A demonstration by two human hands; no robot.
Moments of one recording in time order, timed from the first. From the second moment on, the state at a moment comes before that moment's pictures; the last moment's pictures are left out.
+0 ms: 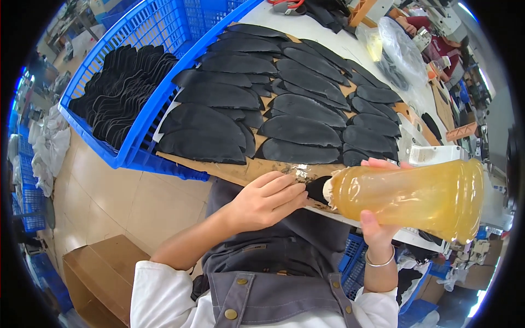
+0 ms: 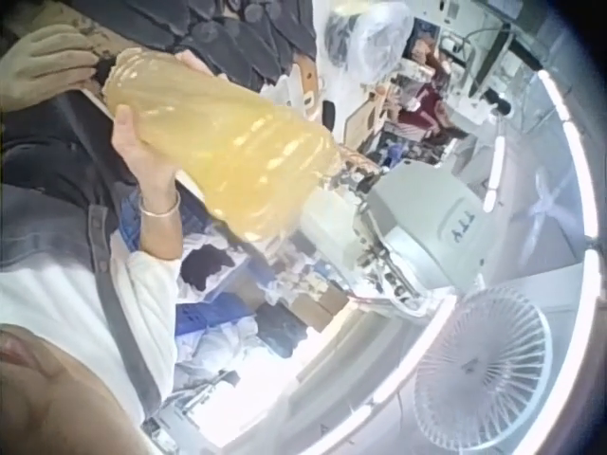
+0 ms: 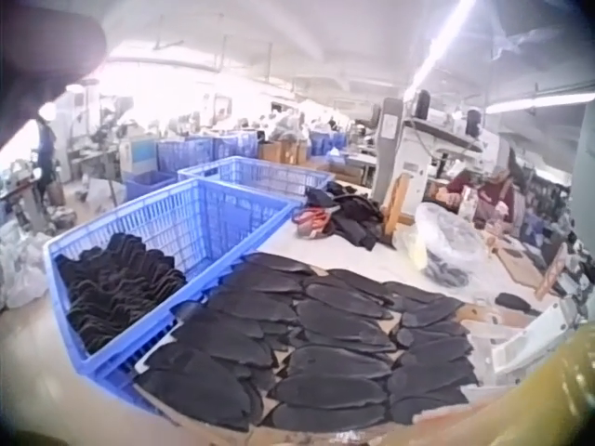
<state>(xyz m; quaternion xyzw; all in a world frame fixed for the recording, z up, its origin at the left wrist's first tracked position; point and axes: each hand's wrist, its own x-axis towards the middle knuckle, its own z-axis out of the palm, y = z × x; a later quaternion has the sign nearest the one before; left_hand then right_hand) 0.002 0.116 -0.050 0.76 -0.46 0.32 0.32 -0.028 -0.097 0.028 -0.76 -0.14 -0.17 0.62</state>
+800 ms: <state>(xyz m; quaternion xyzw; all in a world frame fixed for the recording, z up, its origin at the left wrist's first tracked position) 0.000 0.117 -0.058 0.78 -0.45 0.31 0.31 -0.020 -0.092 0.034 -0.92 -0.23 -0.10 0.31</state>
